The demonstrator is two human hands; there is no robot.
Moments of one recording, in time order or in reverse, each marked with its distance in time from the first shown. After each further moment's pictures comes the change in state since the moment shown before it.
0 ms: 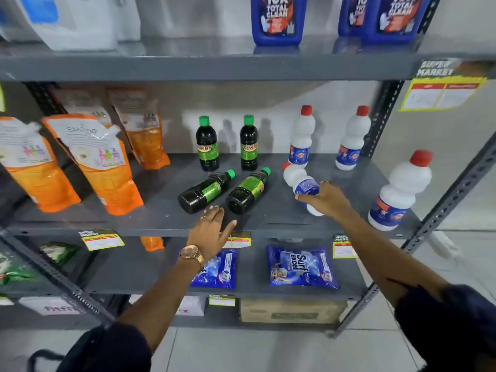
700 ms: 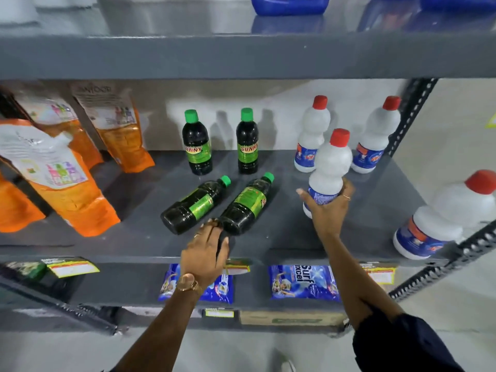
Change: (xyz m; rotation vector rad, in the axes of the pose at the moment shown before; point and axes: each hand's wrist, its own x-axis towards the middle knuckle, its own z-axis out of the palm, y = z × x) left_hand 0.037 -0.012 0.036 -0.010 0.126 -0.004; right_hand 0.055 0.002 0.068 0.837 0.517 -0.065
